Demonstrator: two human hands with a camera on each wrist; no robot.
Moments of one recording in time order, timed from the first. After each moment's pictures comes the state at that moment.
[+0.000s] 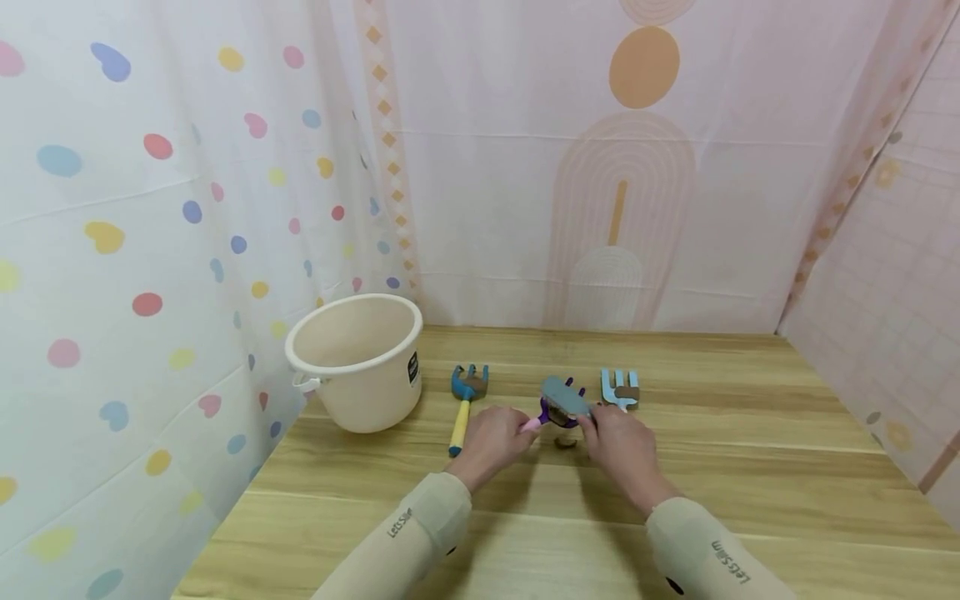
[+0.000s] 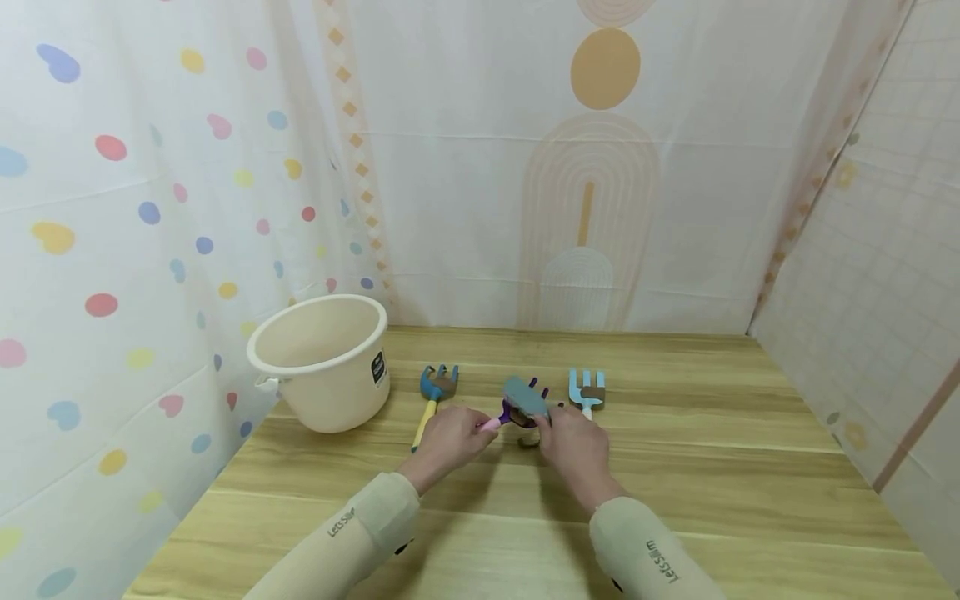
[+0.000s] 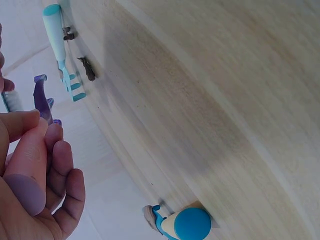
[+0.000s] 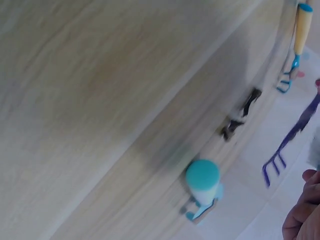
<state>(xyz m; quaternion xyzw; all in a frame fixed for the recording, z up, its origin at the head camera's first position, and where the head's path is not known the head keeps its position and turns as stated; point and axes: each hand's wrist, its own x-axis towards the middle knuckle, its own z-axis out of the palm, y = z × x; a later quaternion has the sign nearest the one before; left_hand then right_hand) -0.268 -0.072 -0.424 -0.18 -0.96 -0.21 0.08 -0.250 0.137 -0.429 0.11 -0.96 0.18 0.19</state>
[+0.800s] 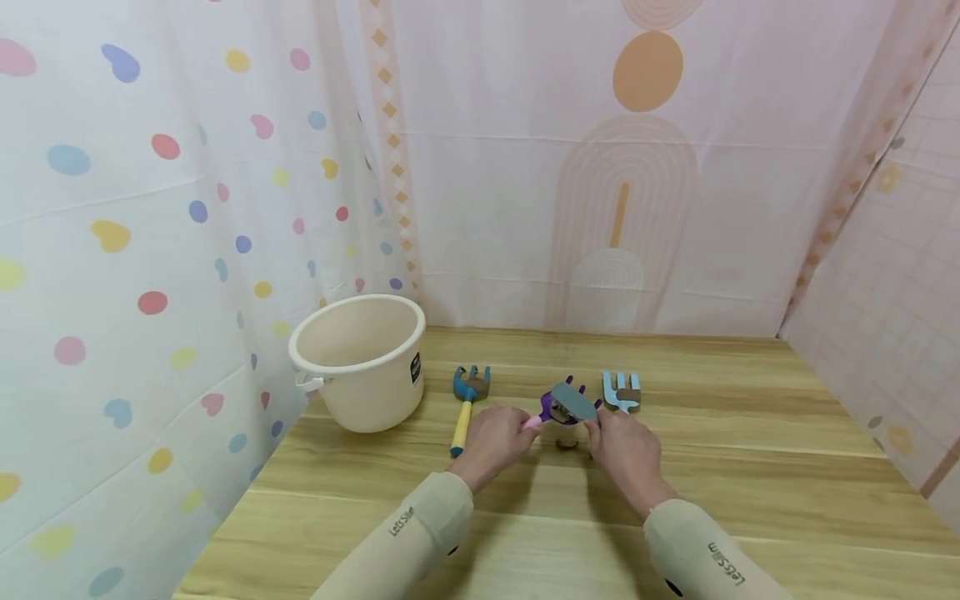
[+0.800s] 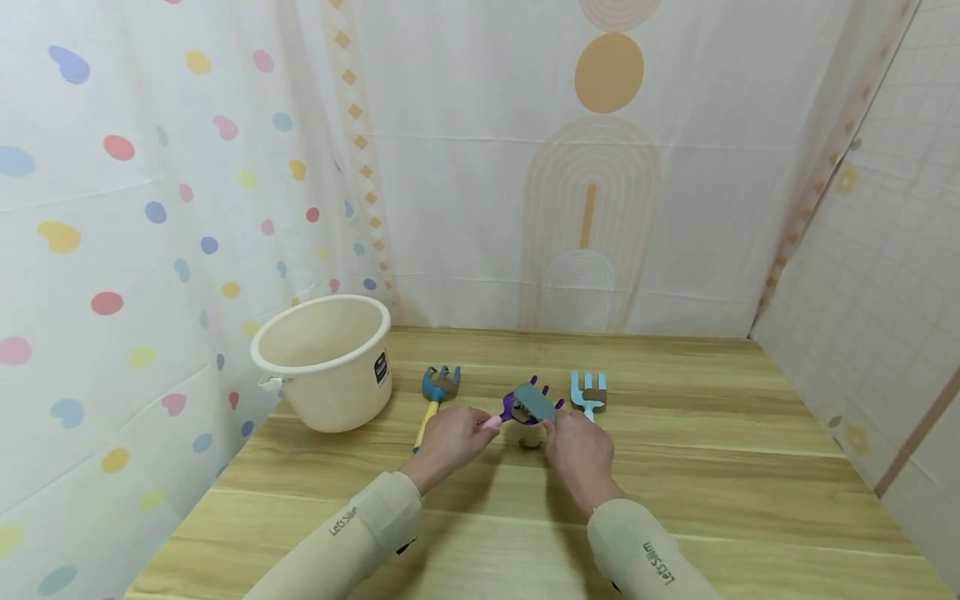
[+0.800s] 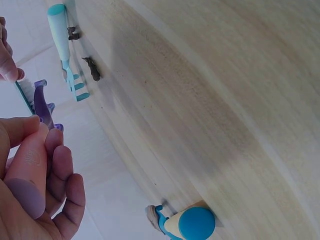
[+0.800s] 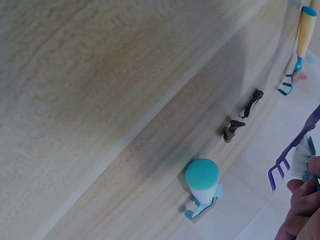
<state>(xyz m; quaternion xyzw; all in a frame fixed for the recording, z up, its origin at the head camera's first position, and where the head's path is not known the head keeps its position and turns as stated) -0.268 -0.071 -0.423 -0.17 -0.96 -0.22 0.07 -0.250 0.135 -0.426 0.07 -0.97 0.16 0.15</state>
